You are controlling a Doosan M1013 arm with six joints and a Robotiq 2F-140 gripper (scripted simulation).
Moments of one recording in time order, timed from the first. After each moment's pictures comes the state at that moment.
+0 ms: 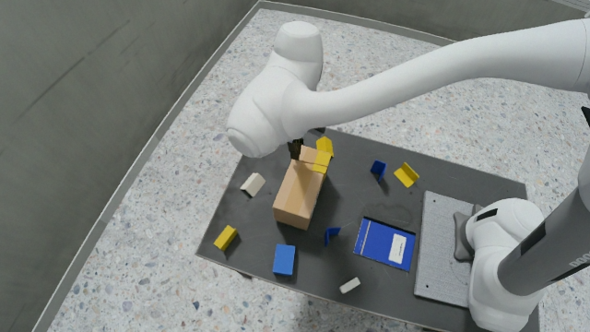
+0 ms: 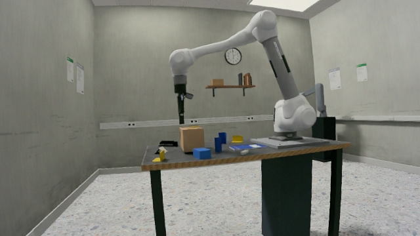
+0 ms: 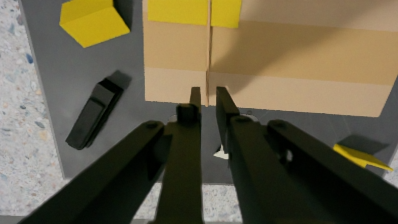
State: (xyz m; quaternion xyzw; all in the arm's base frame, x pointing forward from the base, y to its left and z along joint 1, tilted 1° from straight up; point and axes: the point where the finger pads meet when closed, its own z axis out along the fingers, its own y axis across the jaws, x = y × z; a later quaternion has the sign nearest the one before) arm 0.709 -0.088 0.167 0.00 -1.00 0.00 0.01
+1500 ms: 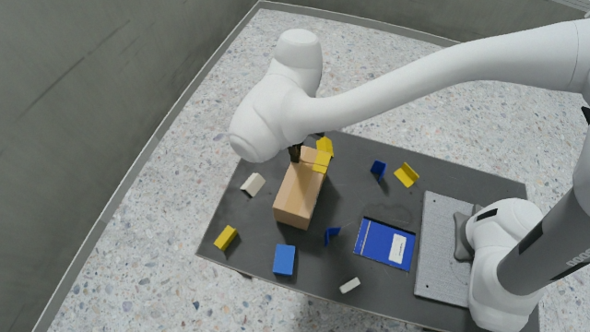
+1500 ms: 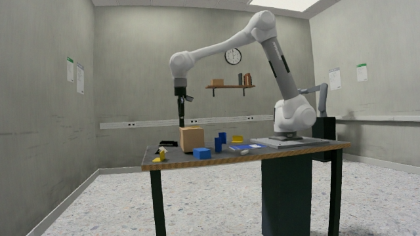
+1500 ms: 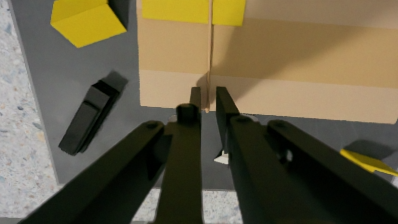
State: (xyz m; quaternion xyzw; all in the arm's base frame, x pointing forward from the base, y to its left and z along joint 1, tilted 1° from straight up) arm 0.709 -0.088 0.149 0.00 -1.00 0.00 0.01
